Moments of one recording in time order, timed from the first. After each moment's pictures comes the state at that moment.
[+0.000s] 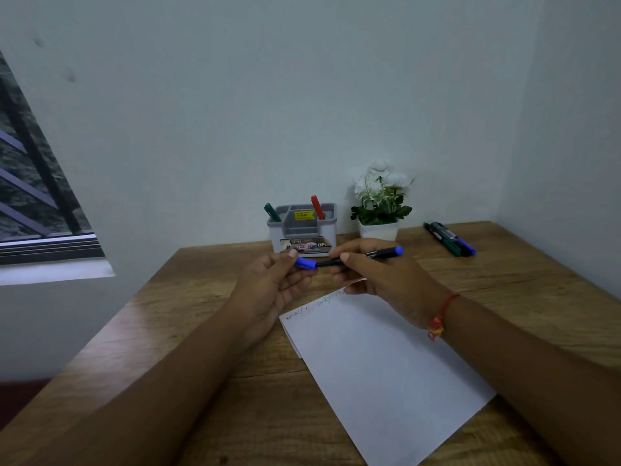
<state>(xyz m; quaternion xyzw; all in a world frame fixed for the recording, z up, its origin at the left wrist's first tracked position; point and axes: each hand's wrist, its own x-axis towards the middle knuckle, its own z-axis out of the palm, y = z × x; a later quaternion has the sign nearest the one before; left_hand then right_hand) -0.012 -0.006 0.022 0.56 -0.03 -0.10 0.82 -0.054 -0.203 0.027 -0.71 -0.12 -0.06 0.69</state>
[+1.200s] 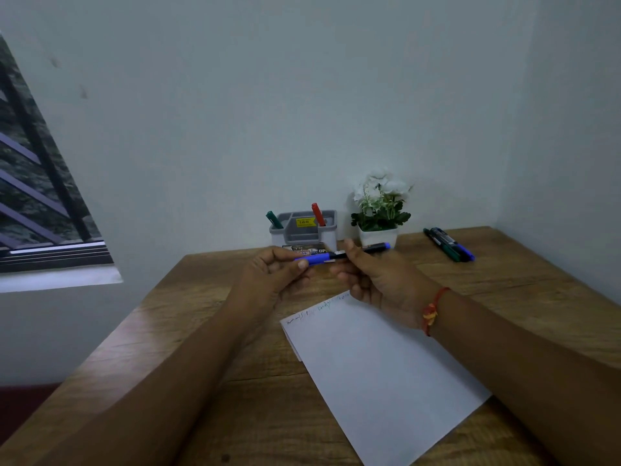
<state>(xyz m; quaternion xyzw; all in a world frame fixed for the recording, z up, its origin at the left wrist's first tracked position) -0.021 -0.001 0.033 0.63 -0.14 -0.02 0.76 -0.047 -0.199 0.033 -0.59 -0.02 0.02 0.80</state>
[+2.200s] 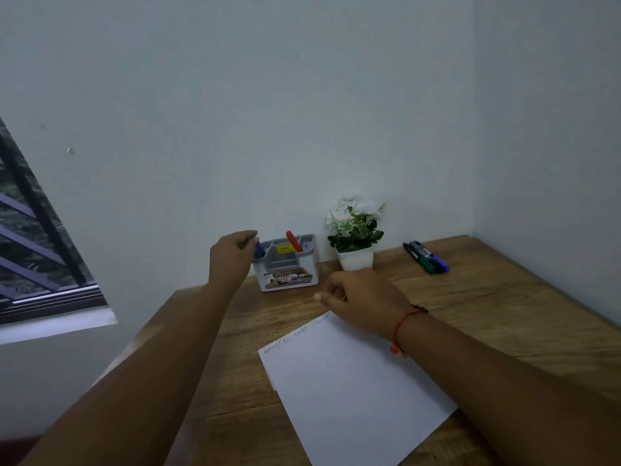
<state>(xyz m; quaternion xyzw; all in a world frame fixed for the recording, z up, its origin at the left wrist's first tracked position) 0.095 -0.005 0.068 0.88 -0.11 0.28 0.38 -0.036 -0.229 0.021 -0.93 -0.11 -0.18 0.28</state>
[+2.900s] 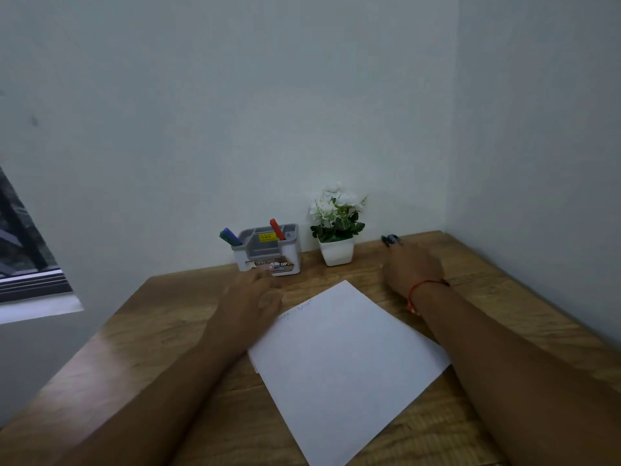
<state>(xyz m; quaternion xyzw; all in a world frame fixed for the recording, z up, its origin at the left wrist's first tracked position) -0.012 -0.022 0.011 0.91 -0.29 0.24 0.18 -0.011 -0.320 0.006 -0.96 0.19 -0.18 0.04</state>
